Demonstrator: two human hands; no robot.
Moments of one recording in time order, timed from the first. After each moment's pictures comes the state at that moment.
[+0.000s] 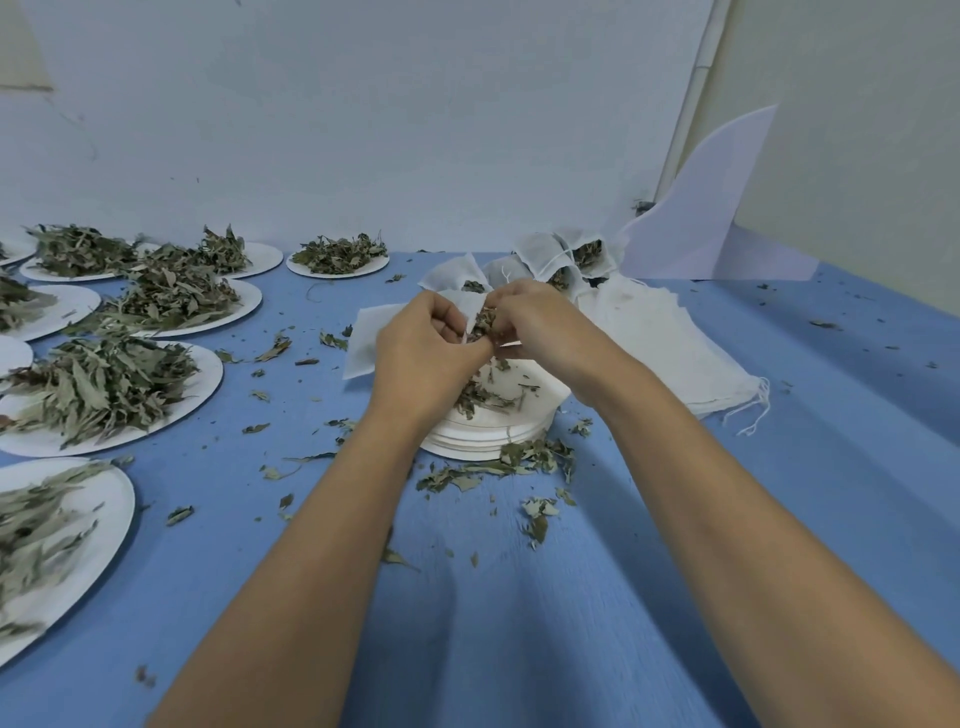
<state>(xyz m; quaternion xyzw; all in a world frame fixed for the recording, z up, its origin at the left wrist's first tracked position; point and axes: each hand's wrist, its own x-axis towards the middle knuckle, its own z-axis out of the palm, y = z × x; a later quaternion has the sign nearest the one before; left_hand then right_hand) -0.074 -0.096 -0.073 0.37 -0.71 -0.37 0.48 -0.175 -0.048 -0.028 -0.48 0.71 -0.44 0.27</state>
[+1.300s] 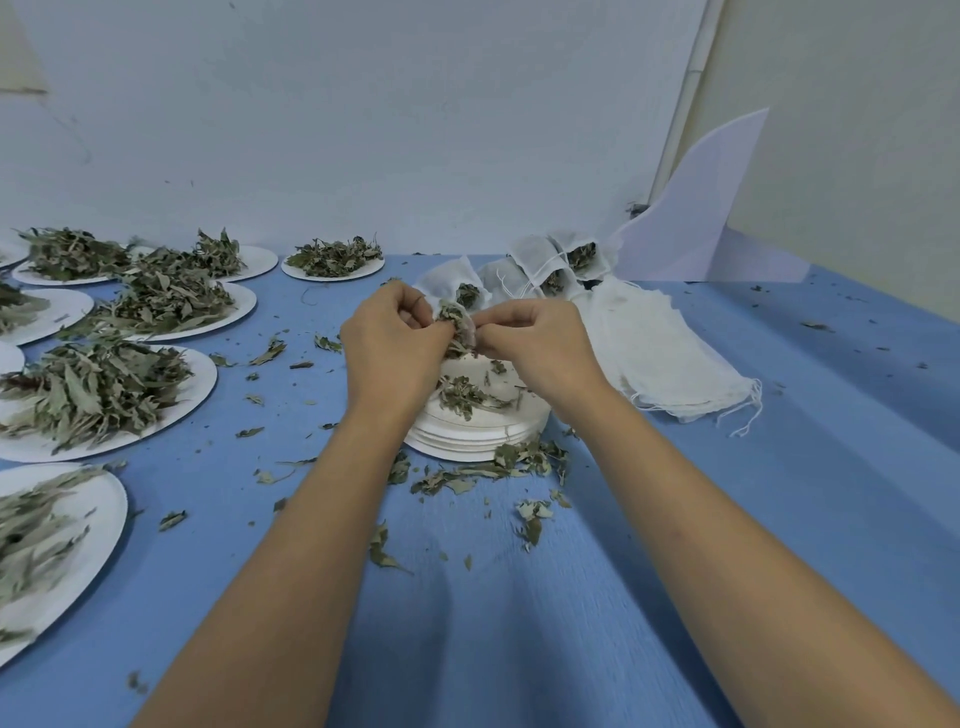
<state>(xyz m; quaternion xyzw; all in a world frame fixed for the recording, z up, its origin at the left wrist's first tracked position) -0.066 -0.101 -0.066 0.42 -0.67 -0.31 0.53 -0.185 -0.049 -0.058 -0.47 0.65 -0.56 0.21</state>
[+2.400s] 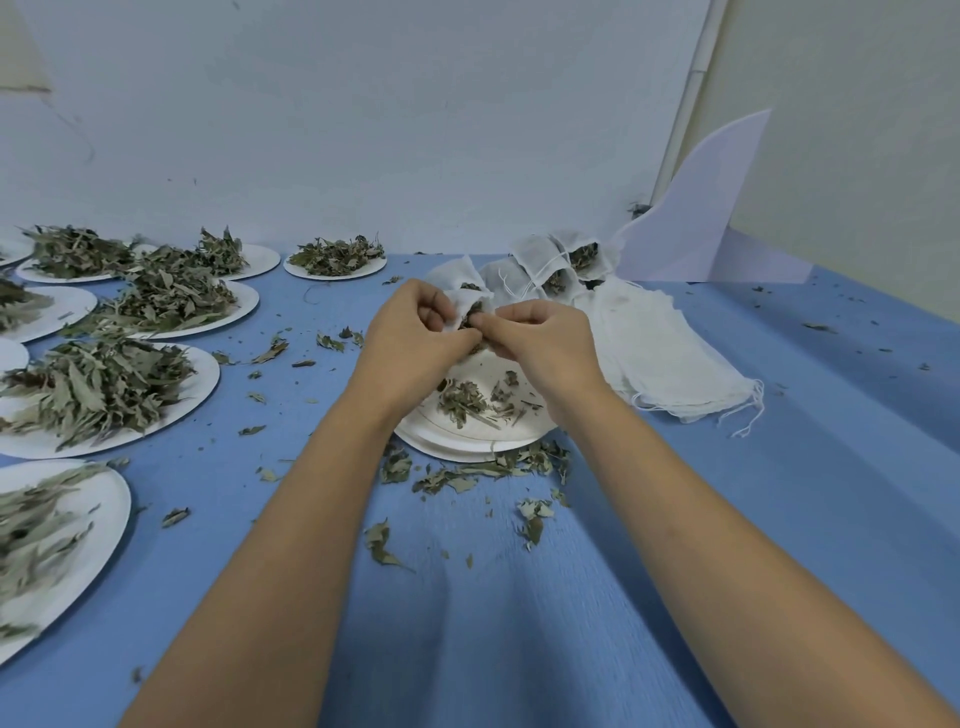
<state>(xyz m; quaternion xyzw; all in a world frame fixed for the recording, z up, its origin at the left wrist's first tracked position) -0.064 -0.107 -0.064 0.35 -0.71 -0.42 0.44 -0.188 -0.055 -0.066 -0.40 0.63 -0.62 0.24</state>
